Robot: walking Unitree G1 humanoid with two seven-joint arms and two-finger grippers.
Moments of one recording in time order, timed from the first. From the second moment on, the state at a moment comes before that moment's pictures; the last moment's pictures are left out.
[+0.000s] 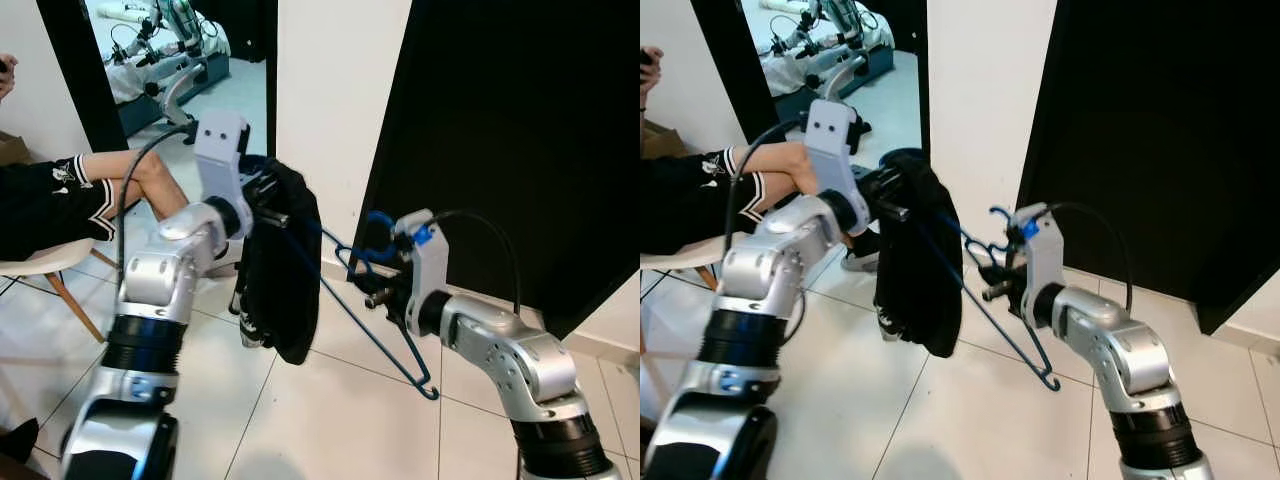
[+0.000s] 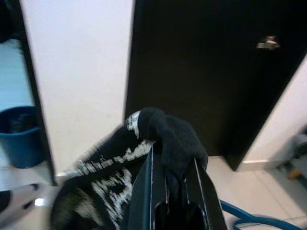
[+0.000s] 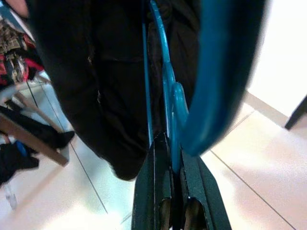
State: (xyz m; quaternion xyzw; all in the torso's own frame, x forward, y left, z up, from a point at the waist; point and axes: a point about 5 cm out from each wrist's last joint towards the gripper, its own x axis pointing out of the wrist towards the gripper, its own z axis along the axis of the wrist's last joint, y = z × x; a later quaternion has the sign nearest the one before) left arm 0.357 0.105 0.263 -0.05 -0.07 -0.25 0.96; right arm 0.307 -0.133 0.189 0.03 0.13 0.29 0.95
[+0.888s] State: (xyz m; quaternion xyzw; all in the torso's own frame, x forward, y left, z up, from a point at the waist) left arm 0.312 0.054 0.261 -0.05 -0.09 -0.45 0.89; right arm 0.327 -0.131 0.186 0.09 0.12 0.22 0.96
